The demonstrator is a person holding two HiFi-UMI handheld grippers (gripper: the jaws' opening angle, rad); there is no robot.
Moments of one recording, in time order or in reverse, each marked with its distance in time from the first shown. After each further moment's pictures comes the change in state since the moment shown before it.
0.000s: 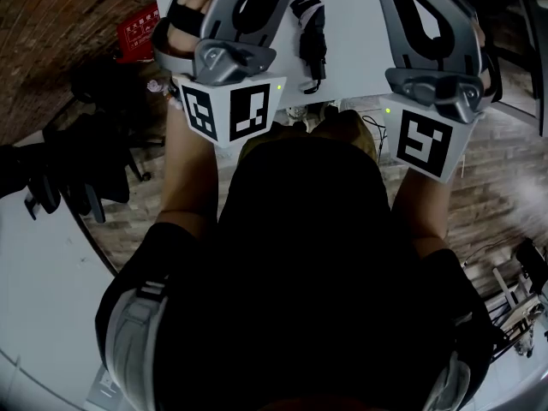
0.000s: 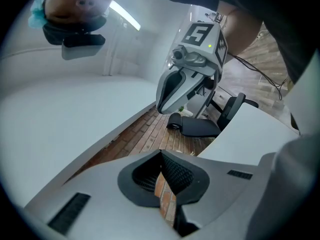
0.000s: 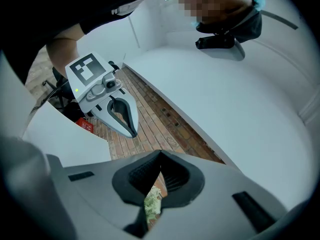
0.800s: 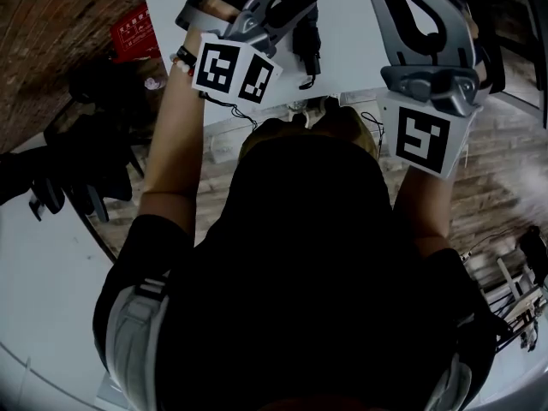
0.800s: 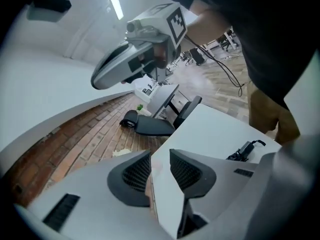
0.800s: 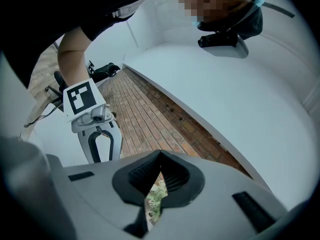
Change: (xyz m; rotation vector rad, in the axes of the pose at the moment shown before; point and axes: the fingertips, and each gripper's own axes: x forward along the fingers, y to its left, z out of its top) left arm 0.035 -0.130 -0.033 0.044 -0.021 -0.510; right arm 0.000 0.015 -0.027 0.044 0.024 0.056
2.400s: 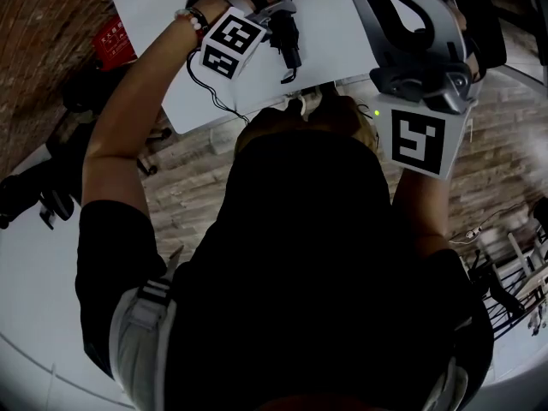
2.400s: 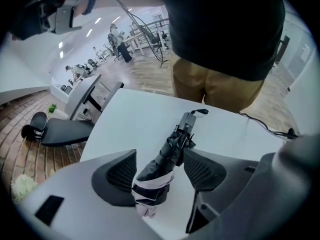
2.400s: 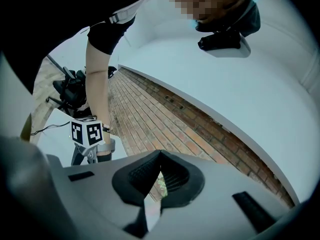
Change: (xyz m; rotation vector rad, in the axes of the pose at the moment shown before) left arm 0.059 -0.173 -0.056 0.340 0.016 -0.829; right arm -0.015 0.008 -0.051 0.114 0.051 0.050
